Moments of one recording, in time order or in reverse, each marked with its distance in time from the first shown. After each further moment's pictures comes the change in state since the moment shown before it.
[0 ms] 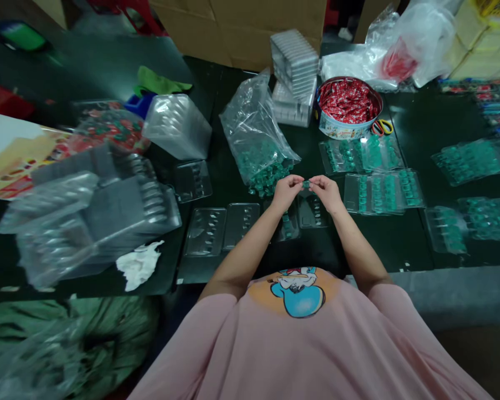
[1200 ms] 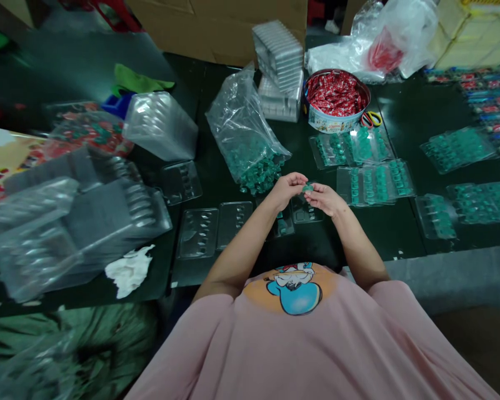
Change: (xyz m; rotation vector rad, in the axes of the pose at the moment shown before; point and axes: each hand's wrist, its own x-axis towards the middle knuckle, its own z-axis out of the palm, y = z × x) left_hand -0.012 0.021 0.010 -0.141 -0.299 -0.101; right_hand -0.040 -0.024 -0.017 0.443 -0.187 0.453
